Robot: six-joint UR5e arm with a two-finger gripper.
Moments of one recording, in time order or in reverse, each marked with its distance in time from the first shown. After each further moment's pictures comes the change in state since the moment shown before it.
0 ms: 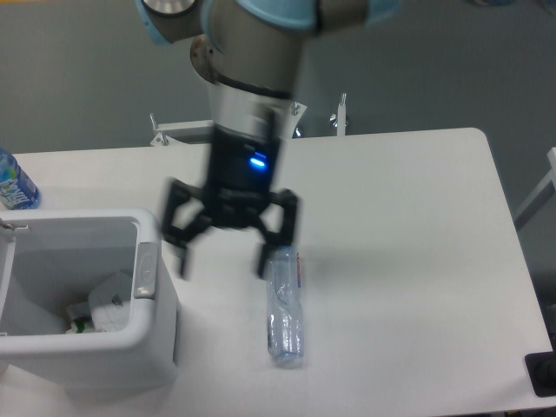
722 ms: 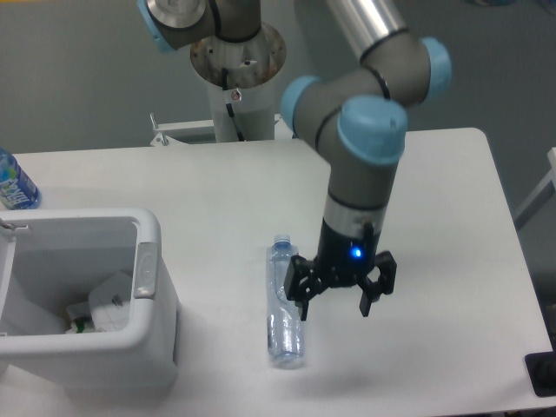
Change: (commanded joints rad) arm 0.043 -0.186 -0.112 -0.023 0.132 0.470
